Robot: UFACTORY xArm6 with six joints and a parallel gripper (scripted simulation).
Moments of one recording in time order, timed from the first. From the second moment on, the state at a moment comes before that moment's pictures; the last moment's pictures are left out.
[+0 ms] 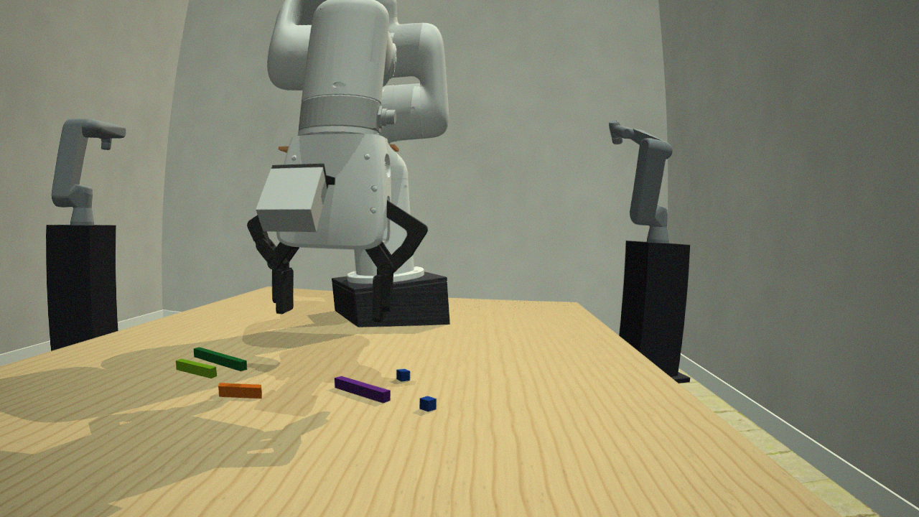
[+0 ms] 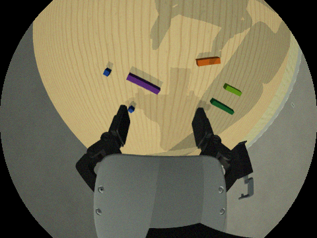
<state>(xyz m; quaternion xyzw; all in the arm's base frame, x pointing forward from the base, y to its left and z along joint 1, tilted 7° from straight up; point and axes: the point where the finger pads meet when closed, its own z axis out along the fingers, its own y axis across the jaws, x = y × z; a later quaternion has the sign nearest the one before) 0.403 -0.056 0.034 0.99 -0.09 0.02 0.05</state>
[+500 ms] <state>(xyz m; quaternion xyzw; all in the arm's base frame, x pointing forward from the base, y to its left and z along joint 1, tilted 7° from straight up) 0.402 -0.067 0.035 0.98 -0.16 0.02 0.05</state>
